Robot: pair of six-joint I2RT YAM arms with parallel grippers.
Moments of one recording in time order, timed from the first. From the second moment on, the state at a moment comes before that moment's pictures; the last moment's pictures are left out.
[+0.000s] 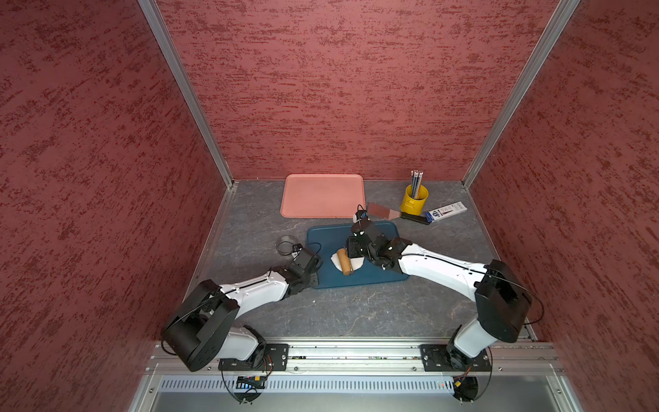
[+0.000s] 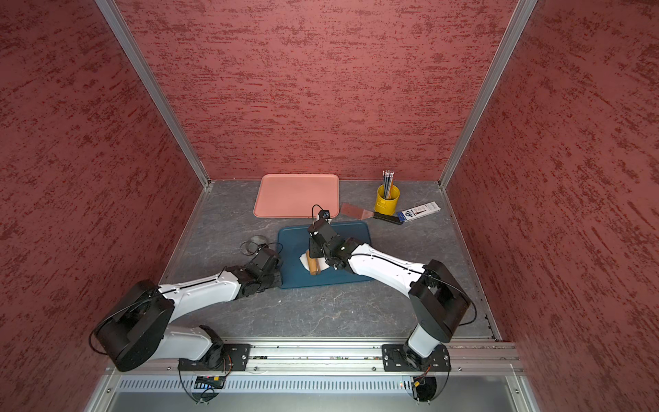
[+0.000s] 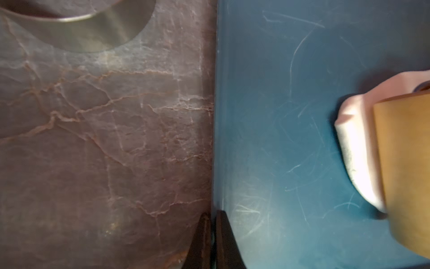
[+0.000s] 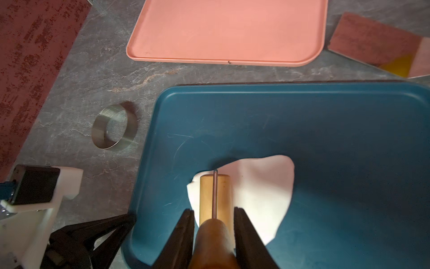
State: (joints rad) left arm -0.62 1.38 0.55 -0.25 -0.20 -0.78; right arm 0.80 1.64 1.12 -0.29 0.18 0.62
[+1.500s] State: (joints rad) left arm -0.62 1.41 0.57 -0.23 -0.18 -0.76; right arm 0.79 1.73 1.15 -0.13 0.20 0.59
